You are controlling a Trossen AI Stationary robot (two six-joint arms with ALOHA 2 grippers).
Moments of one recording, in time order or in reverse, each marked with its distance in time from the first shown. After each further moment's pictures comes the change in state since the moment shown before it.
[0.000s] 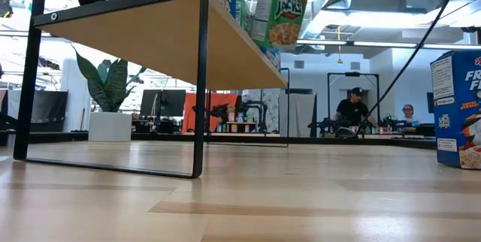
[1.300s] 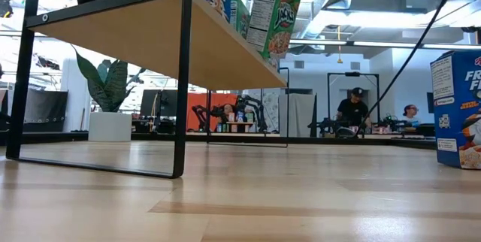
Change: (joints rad) left arm 0.000 0.000 0.000 0.009 -0.177 -0.001; right arm -0.010 0.051 -0.001 0.032 -0.073 -0.302
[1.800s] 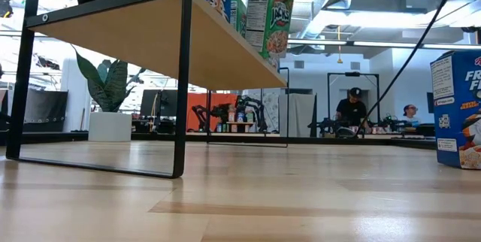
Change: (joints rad) left arm 0.000 0.000 0.000 0.000 0.000 0.018; right arm -0.005 -0.002 0.000 0.053 0.036 -0.026
